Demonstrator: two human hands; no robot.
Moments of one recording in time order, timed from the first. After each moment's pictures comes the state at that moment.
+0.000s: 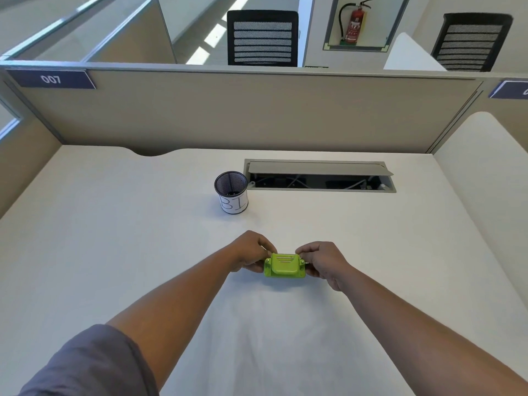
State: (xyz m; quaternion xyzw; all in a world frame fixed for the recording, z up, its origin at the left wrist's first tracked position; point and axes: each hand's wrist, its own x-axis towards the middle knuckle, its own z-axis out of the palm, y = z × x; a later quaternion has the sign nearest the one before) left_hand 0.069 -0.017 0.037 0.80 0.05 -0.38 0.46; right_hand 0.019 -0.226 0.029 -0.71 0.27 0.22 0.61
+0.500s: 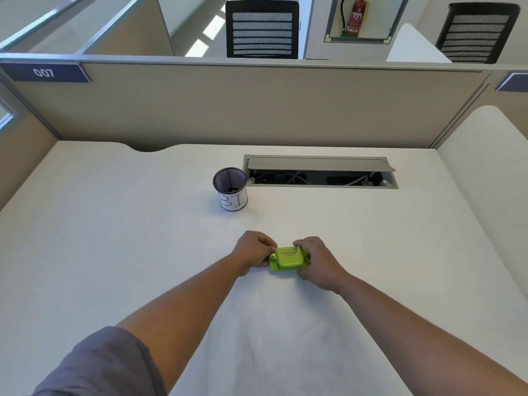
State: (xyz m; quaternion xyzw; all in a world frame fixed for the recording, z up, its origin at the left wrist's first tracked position) left_hand 0.062 -0.032 0.015 0.79 0.13 -0.29 0.53; right_hand 0.010 -0.231 0.008 -0.89 0.03 0.20 0.40
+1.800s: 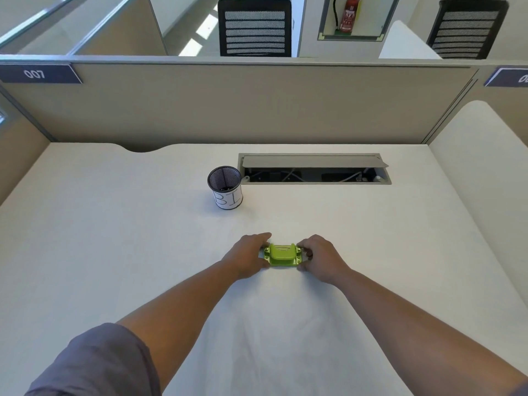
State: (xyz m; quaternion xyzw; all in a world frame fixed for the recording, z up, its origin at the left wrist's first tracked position) left_hand 0.050 -0.019 0.009 0.91 -0.12 -0.25 0.32; right_hand 0.016 -0.244 0.003 -0.94 0.01 0.16 0.31
